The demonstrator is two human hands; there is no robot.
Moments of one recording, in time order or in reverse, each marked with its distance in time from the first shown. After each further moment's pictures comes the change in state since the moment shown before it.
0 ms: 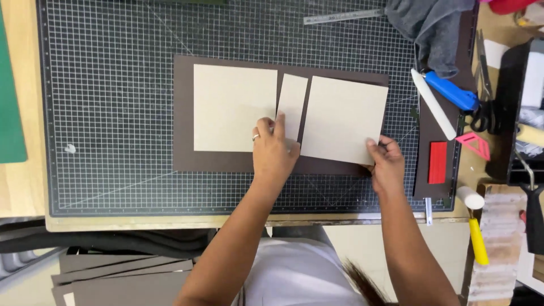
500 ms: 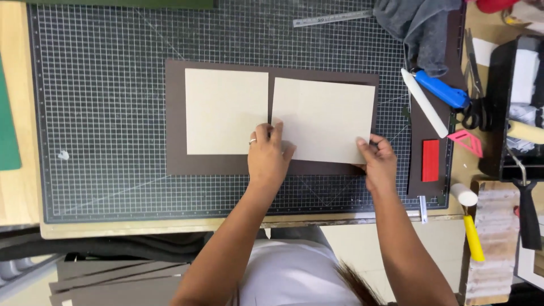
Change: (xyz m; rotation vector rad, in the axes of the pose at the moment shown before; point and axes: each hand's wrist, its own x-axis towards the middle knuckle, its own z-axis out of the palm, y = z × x) left_hand -0.008 0.006 0.003 0.062 -0.042 0.013; right_hand -0.004 -0.006 0.002 -0.058 -0.012 -0.034
